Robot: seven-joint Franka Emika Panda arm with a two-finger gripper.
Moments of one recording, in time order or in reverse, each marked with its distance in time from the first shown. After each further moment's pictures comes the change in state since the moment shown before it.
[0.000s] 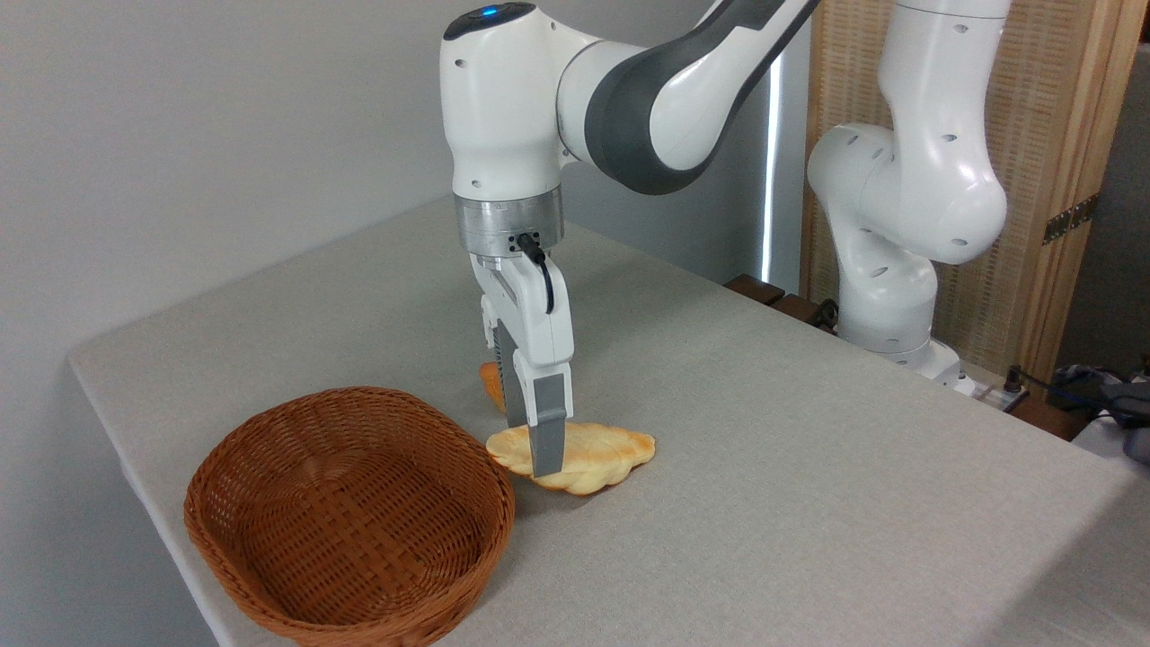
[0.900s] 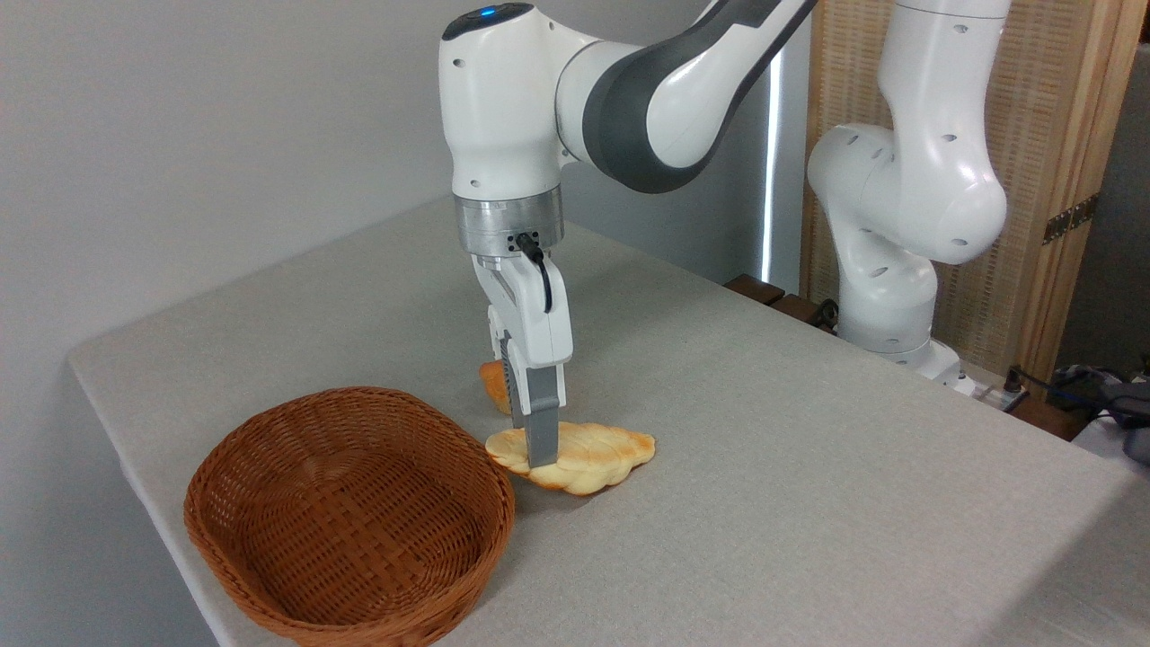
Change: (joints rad) arm 0.000 0.001 0.000 0.000 0.020 0.000 0.001
